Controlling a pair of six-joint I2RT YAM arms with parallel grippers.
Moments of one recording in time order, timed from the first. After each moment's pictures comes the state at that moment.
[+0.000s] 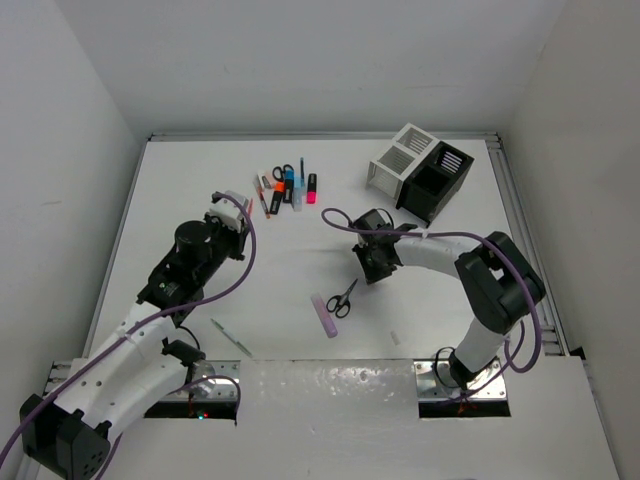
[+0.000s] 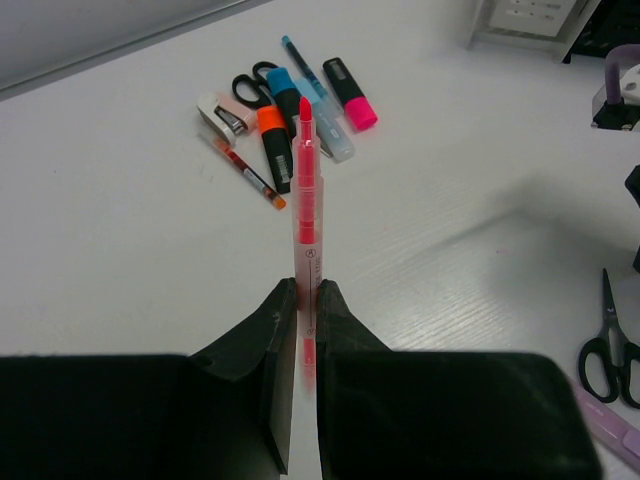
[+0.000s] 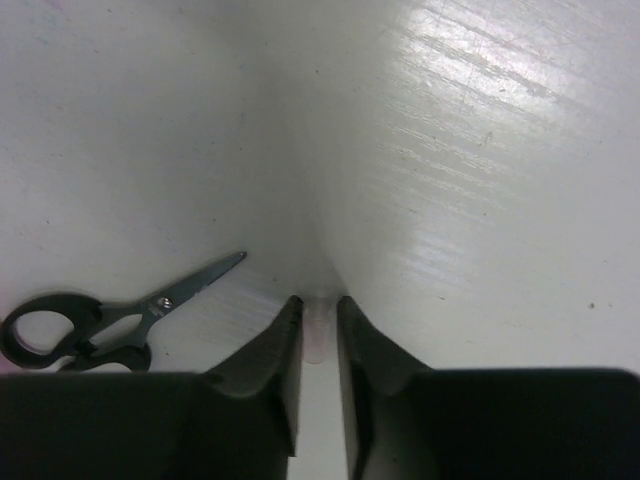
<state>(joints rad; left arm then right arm) -0.43 0.76 0.61 -0.12 -0.06 0.06 0.60 1.72 0.89 -0.41 0.04 0.20</state>
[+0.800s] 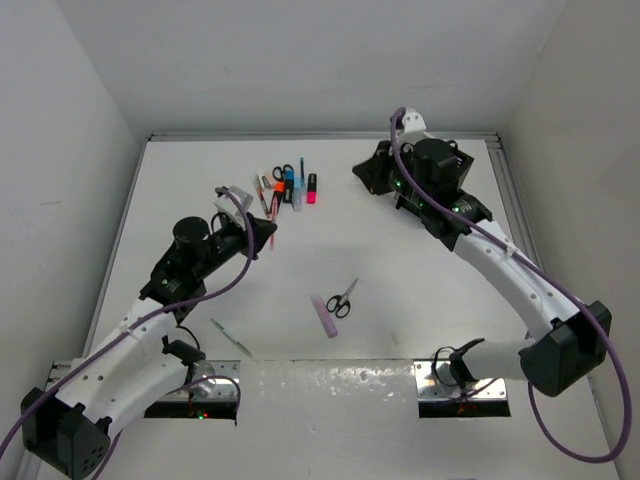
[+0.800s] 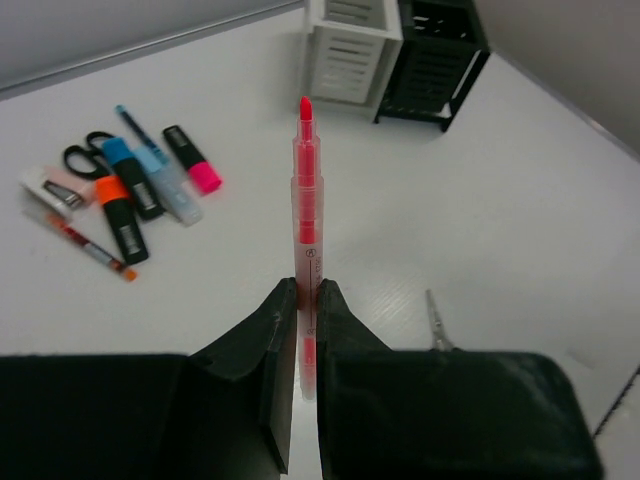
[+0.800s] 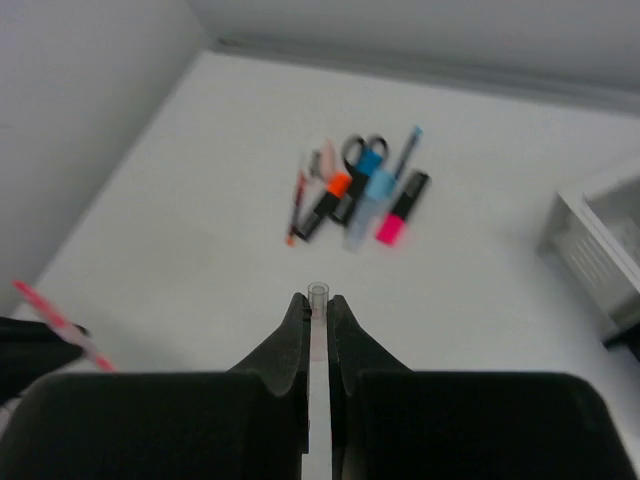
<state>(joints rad) -0.43 0.79 0.62 0.00 0.24 -0.09 0.48 1.31 1.16 -0.14 -0.09 0.28</state>
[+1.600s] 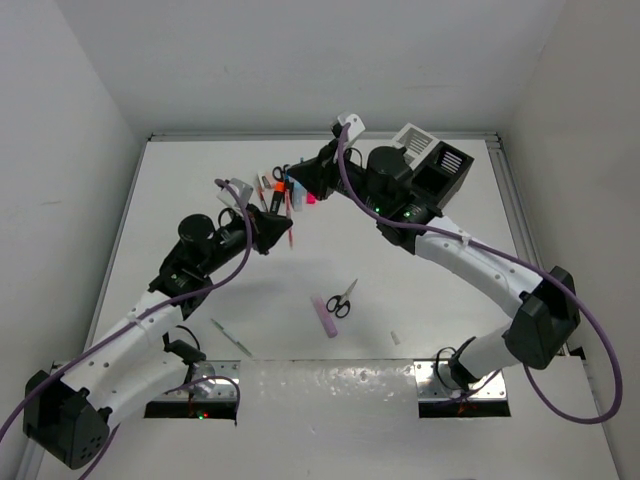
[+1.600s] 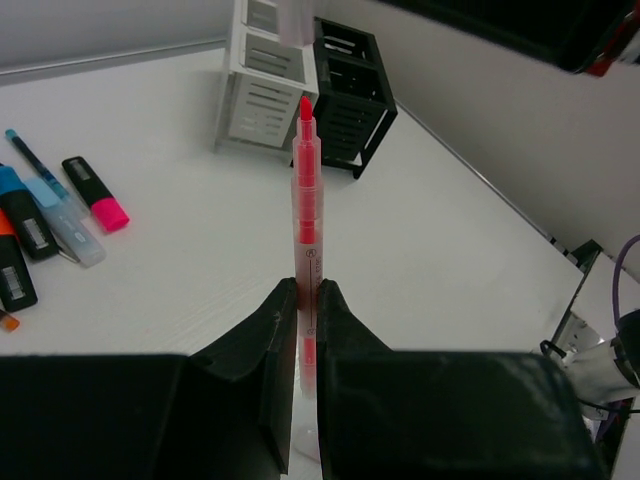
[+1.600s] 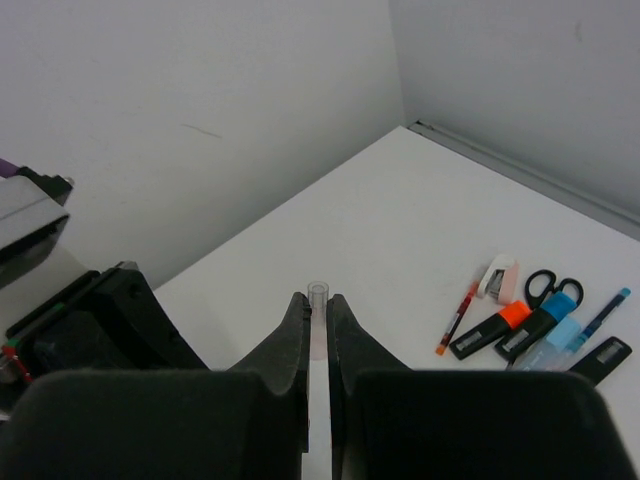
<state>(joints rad) -0.48 0.86 0.62 0.19 0.31 -0.32 0.72 1.47 1.22 0.29 -0.22 0.25</state>
